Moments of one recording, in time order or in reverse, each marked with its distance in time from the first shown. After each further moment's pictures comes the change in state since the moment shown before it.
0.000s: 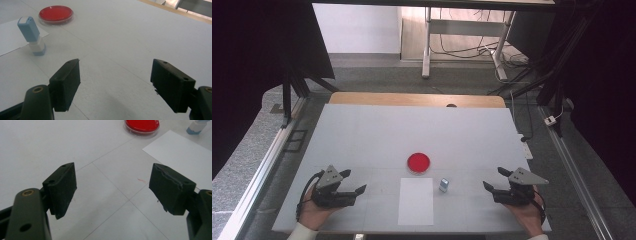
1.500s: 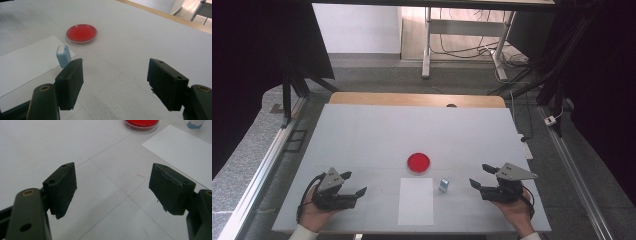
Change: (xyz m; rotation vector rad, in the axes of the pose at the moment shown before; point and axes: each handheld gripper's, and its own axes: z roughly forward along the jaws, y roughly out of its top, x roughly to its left) left arm -0.003 -0.004 0.002 0.009 0.000 0.017; right arm 0.030 0.038 0.009 -0.032 0.106 -0.011
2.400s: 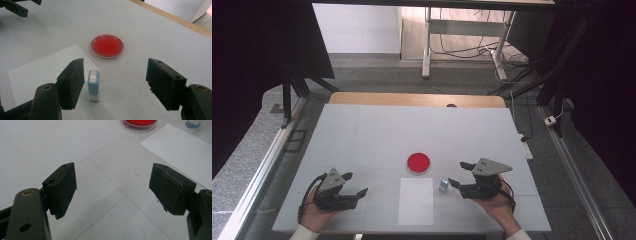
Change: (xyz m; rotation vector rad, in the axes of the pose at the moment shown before) left arm -0.001 -0.001 0.002 0.006 -0.012 -0.007; right arm 0.034 0.035 0.035 0.037 0.111 -0.079
